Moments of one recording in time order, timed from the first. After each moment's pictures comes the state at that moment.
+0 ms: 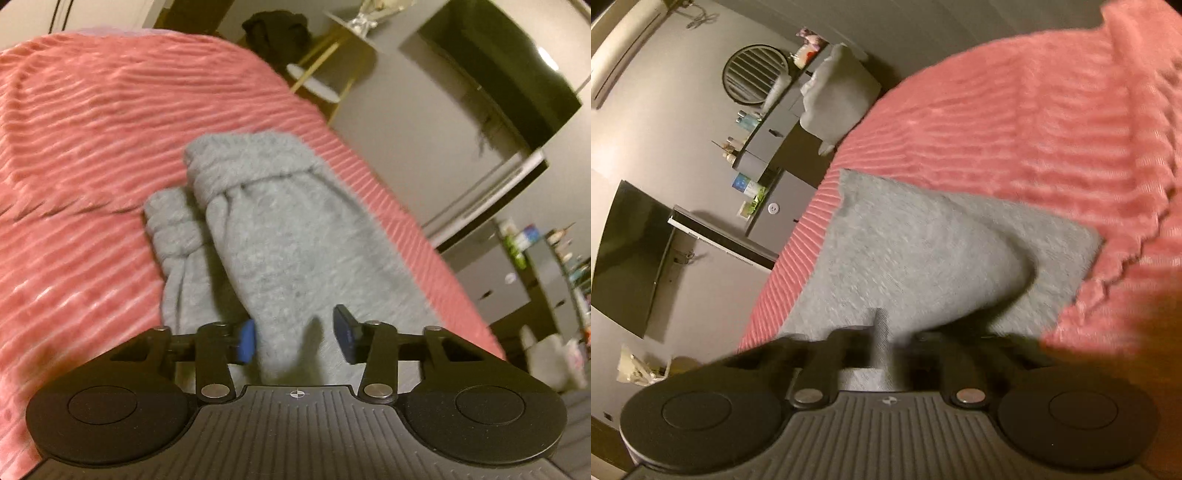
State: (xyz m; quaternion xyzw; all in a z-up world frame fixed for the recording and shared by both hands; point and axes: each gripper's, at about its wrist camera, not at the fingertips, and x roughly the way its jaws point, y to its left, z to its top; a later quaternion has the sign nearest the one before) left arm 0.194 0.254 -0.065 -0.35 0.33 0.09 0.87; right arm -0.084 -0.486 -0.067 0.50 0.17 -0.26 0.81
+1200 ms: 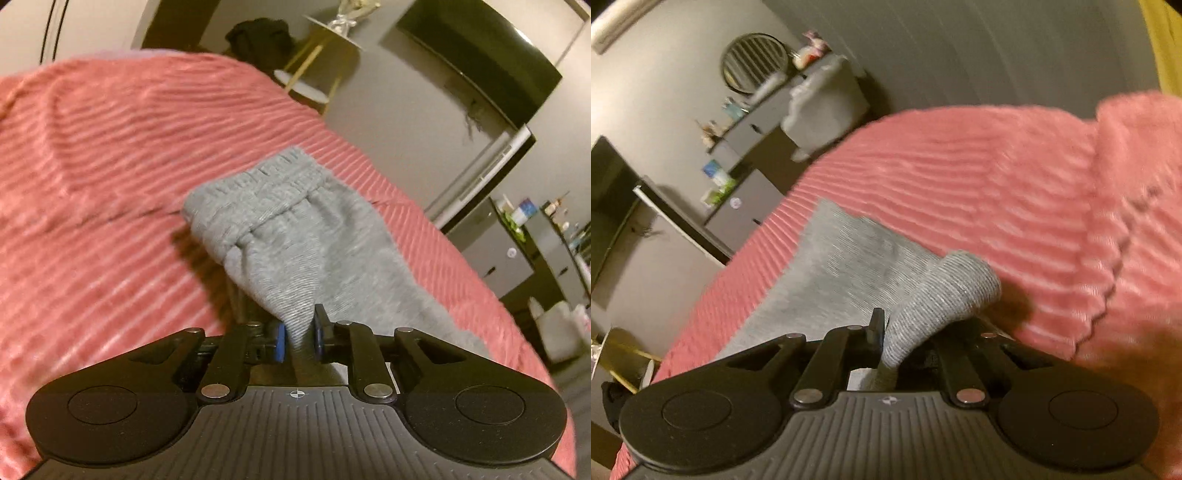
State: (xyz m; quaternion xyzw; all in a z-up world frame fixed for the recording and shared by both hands) left arm 0.135 0.269 -0.065 -0.29 0.34 0.08 0.89; right arm -0.098 -0.506 -0.048 0.40 0.21 -0.32 0.83
